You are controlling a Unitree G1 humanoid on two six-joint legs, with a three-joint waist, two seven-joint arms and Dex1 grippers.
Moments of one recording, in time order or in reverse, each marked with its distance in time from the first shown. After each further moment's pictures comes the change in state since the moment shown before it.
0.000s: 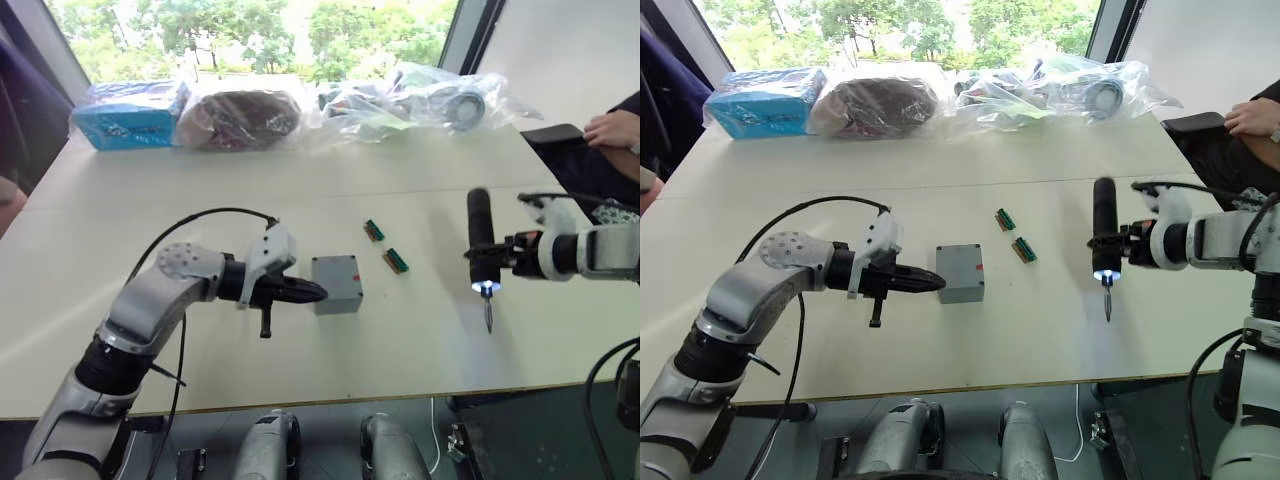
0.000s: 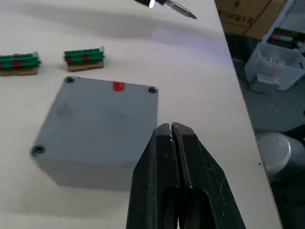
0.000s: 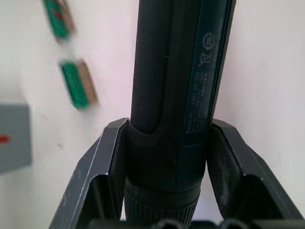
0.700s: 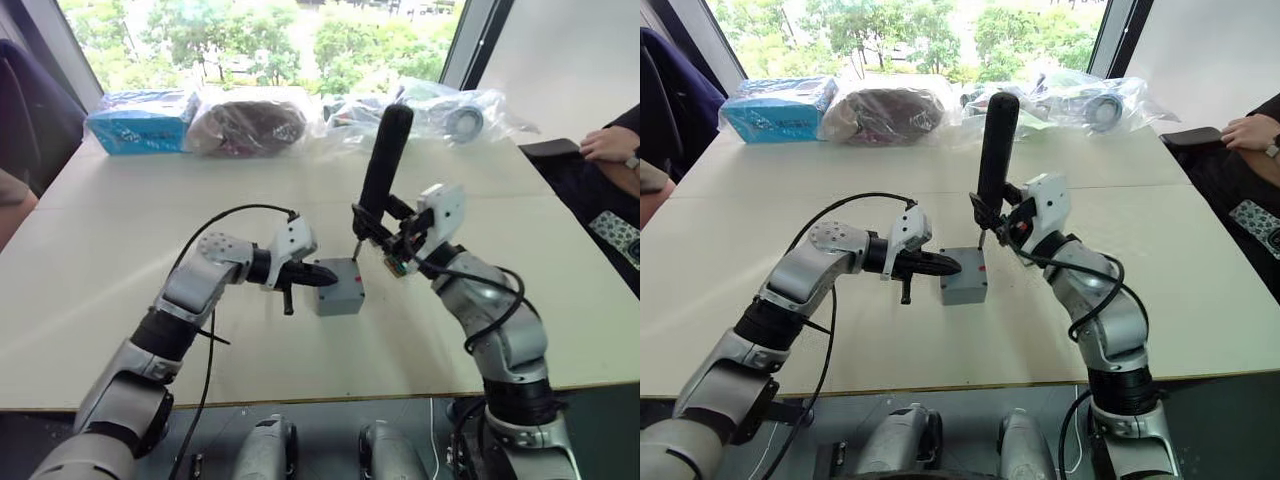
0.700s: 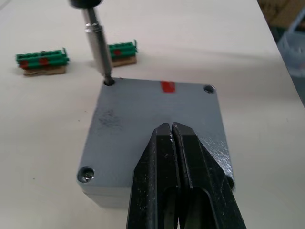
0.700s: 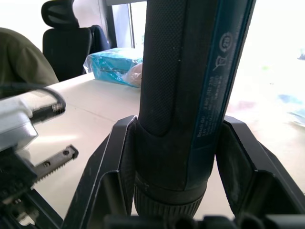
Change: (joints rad) left arm -0.155 -0.205 -0.052 0.427 0.173 -0.198 0.032; right arm 0.307 0.651 0.101 -0.737 -0.642 -1.009 0.212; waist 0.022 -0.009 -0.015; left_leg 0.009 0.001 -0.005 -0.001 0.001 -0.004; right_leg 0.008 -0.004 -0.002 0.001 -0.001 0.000
